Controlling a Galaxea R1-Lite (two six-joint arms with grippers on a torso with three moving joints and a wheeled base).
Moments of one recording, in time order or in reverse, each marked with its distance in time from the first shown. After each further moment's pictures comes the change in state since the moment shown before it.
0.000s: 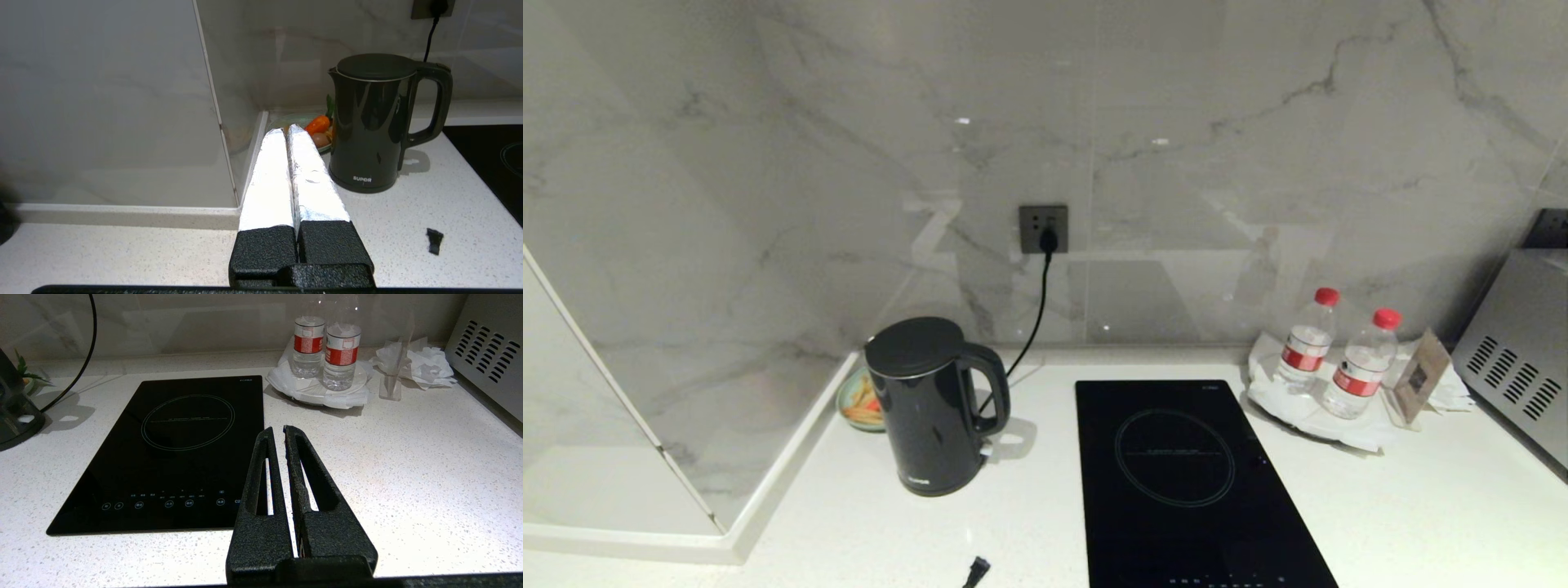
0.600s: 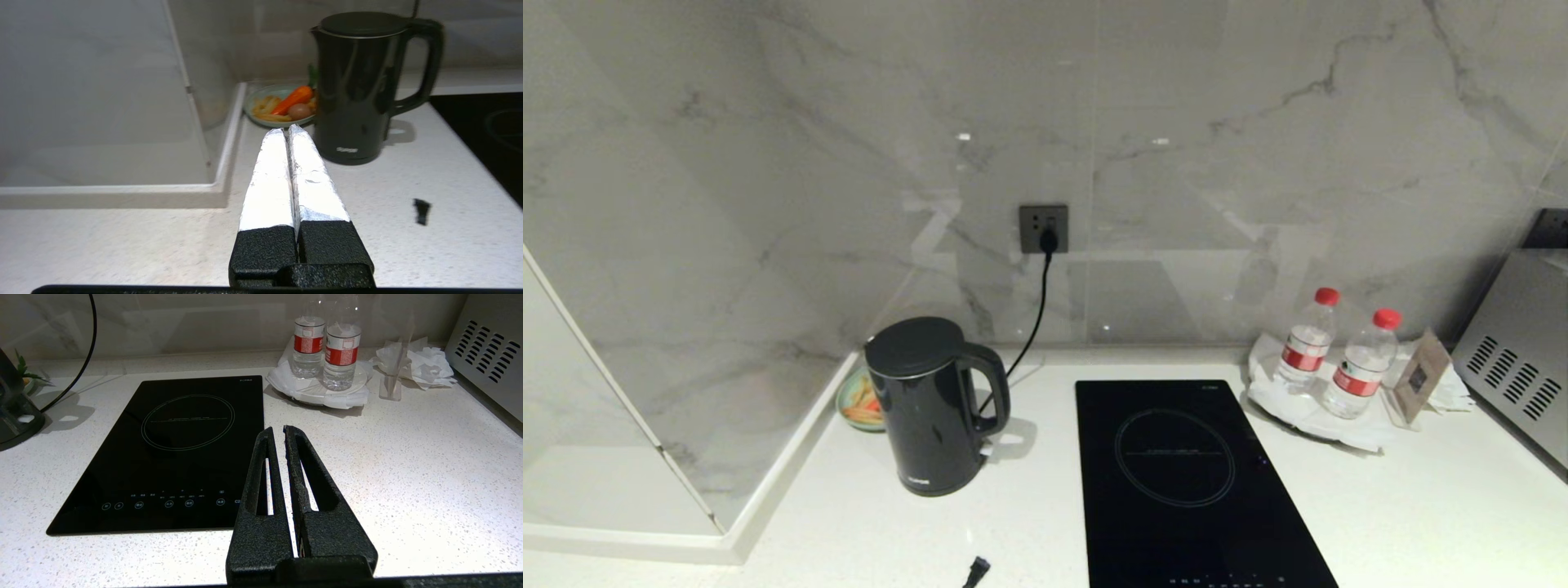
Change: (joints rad) left arm -0.001 -0.001 0.202 -0.125 -0.072 -0.048; right arm 0.000 0.000 0.000 0.000 0.000 0.000
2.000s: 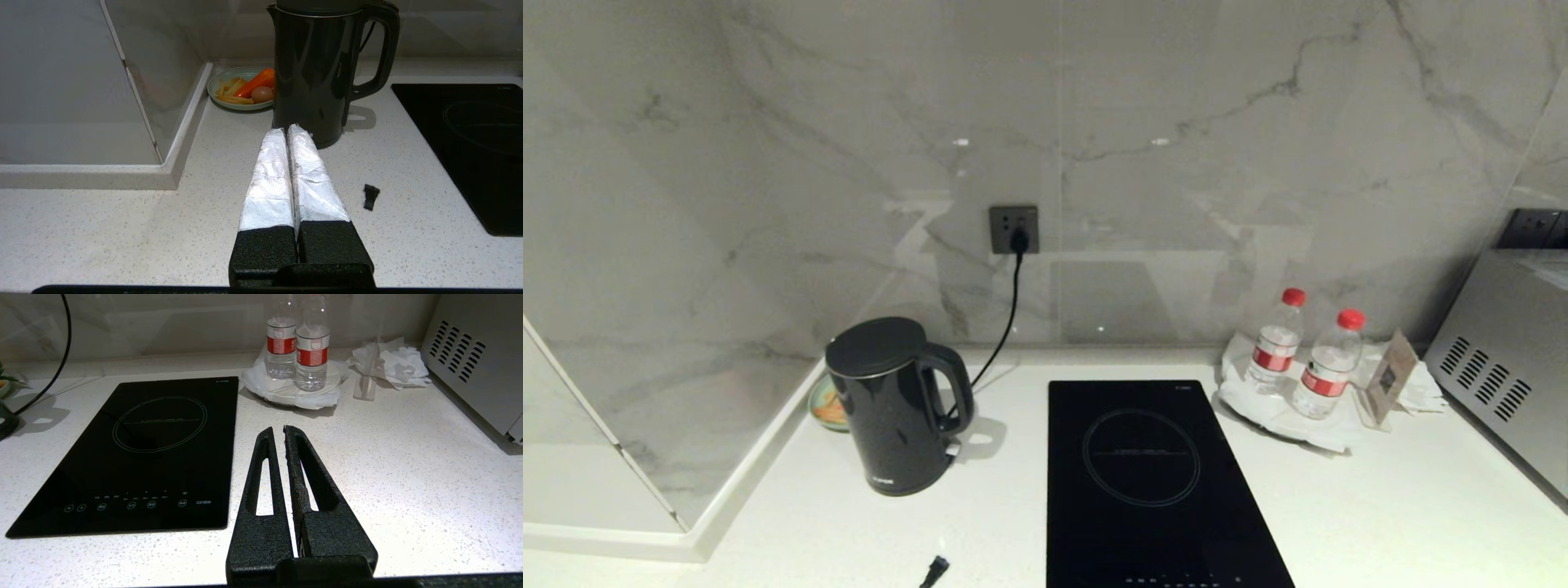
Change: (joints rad) left arm 0.000 0.000 0.035 0.023 -0.005 -0.045; right arm 0.000 0.000 0.000 0.000 0.000 0.000
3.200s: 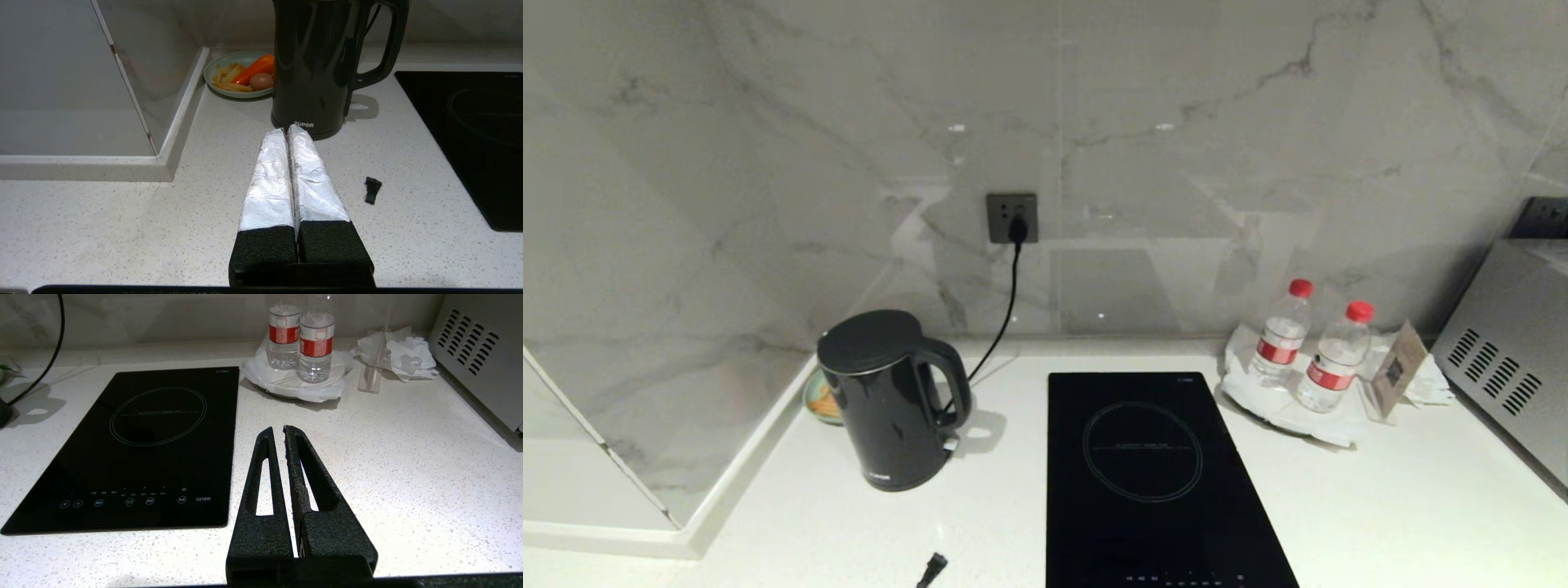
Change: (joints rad) left arm -0.002 0.000 -0.004 0.010 -0.003 -0.011; right arm 0.000 0.000 0.000 0.000 0.000 0.000
